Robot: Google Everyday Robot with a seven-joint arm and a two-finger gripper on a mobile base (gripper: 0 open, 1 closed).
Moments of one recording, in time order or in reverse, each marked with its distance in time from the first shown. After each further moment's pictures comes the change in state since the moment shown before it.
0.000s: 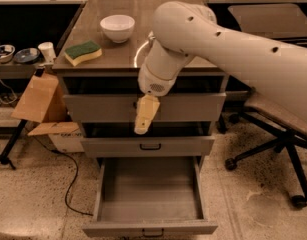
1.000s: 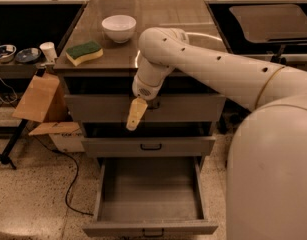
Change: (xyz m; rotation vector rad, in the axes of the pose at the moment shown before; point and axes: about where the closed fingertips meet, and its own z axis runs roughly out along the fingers) arm 0.020 -0.067 0.099 -0.033 0.051 0.158
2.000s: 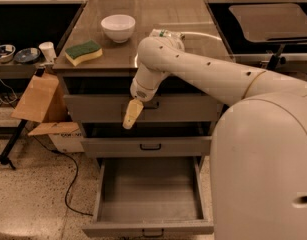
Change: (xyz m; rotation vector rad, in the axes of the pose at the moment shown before) arm -0.006 -0.029 0.038 0.022 -0.036 0.051
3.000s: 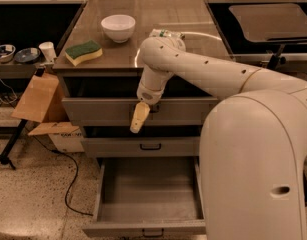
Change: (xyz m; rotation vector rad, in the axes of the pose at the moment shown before) arm 0.038 0.007 0.003 -0.078 0.133 0.107
